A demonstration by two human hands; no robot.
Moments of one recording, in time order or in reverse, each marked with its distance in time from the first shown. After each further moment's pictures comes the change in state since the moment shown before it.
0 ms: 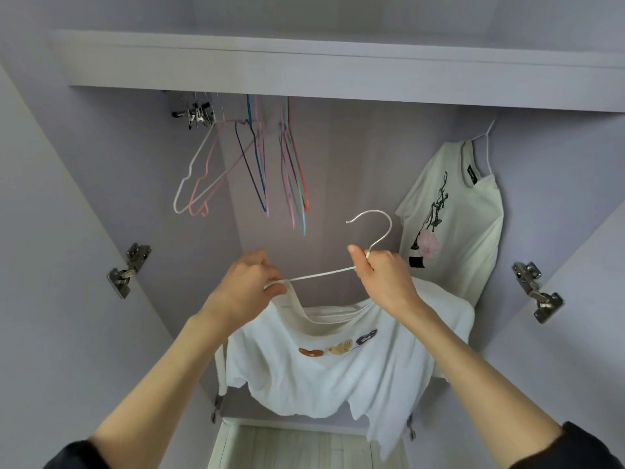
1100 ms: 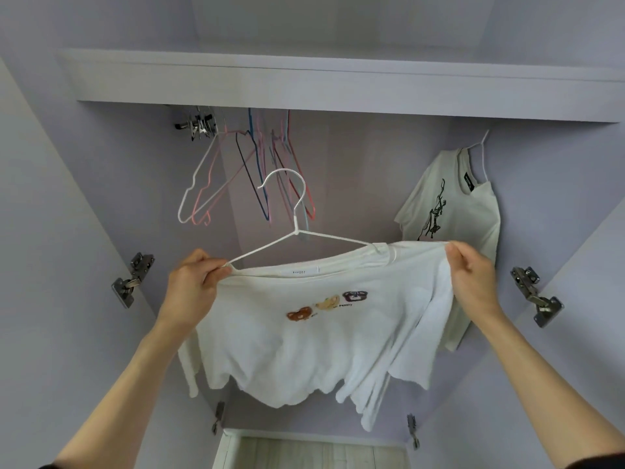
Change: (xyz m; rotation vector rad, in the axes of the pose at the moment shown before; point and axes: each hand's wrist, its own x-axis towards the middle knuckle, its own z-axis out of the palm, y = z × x) left_hand -0.020 -0.048 -0.016 -0.218 0.471 -0.146; right_hand -0.013 0.094 -0.055 0.392 0.337 0.256
